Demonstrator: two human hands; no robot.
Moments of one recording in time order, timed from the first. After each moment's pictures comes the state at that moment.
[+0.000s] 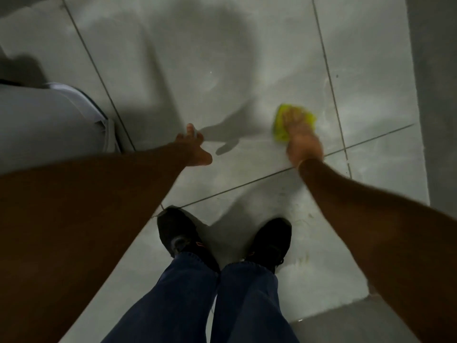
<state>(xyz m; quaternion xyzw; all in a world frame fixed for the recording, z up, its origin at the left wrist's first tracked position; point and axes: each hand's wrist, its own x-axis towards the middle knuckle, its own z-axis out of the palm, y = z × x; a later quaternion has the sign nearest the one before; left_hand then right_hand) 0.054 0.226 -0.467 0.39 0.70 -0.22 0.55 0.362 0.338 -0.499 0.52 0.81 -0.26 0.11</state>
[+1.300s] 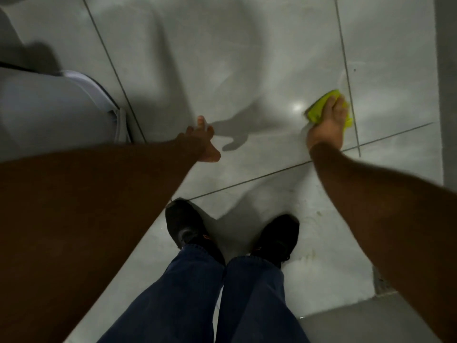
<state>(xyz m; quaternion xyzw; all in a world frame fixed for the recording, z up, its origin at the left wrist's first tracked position) 0.057 0.222 -0.467 0.43 0.69 -0.26 0.52 0.357 0.360 -0.504 0.68 0.69 -0.22 0.11</state>
